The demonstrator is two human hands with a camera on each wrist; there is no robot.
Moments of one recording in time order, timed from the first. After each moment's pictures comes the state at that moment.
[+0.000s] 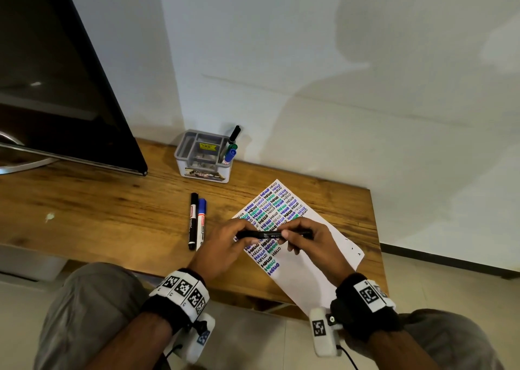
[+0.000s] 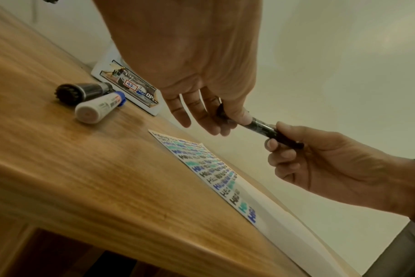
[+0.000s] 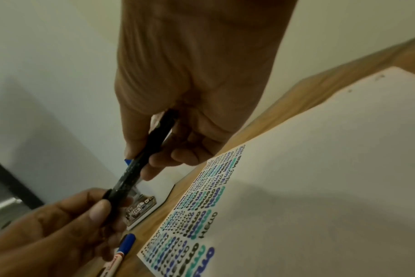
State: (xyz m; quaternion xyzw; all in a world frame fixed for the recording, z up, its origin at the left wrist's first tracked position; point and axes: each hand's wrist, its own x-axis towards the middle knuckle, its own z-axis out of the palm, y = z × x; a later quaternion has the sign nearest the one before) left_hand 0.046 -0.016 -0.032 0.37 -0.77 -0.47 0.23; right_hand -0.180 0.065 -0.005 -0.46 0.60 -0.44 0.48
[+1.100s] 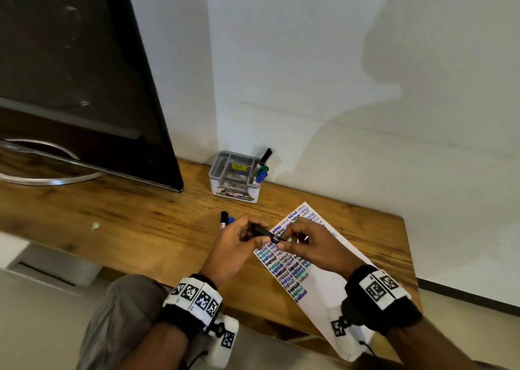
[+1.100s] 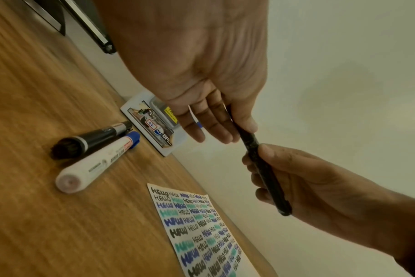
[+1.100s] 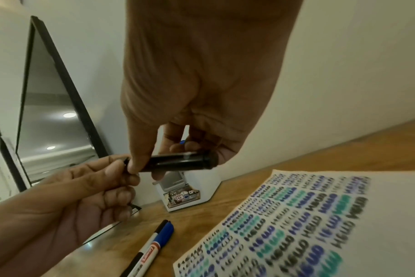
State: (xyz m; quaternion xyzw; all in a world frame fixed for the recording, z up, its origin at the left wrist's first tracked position) left_hand 0.071 -0.037 0.000 0.40 -0.58 -0.60 0.37; right_hand -0.147 -0.003 0.032 -0.67 0.60 -0.23 0.38
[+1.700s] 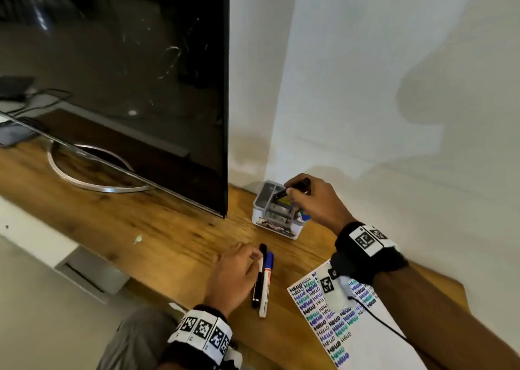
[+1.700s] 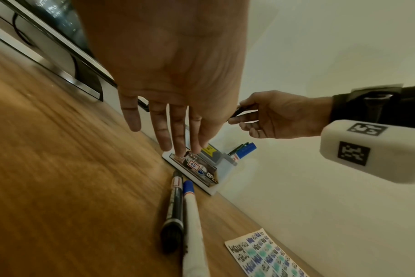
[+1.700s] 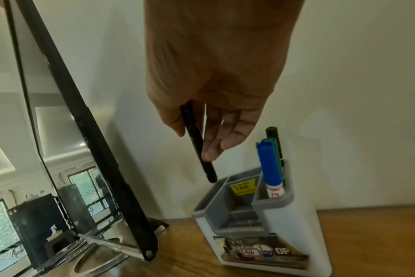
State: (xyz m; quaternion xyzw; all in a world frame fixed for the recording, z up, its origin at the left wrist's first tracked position) left_hand 0.137 -0.072 -0.030 0.57 -0.74 -0.26 0.26; right_hand -0.068 -0.158 0.090 -0.66 0.60 -0.32 0.32
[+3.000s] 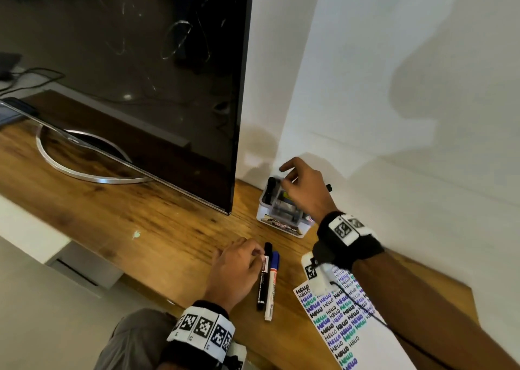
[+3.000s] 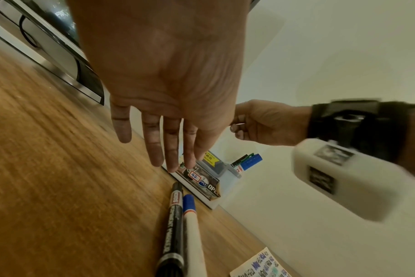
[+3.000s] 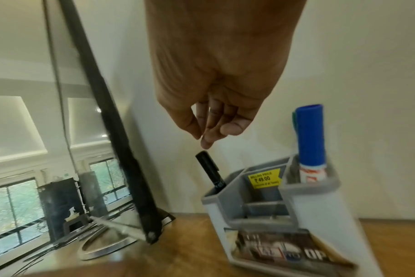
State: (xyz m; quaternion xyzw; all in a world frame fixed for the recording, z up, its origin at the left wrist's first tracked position) left_hand 0.144 -0.085 -0.032 0.59 -0.73 -0.26 0.22; right_hand -0.027 -0.191 0.076 -0.67 0.63 -0.30 0.26
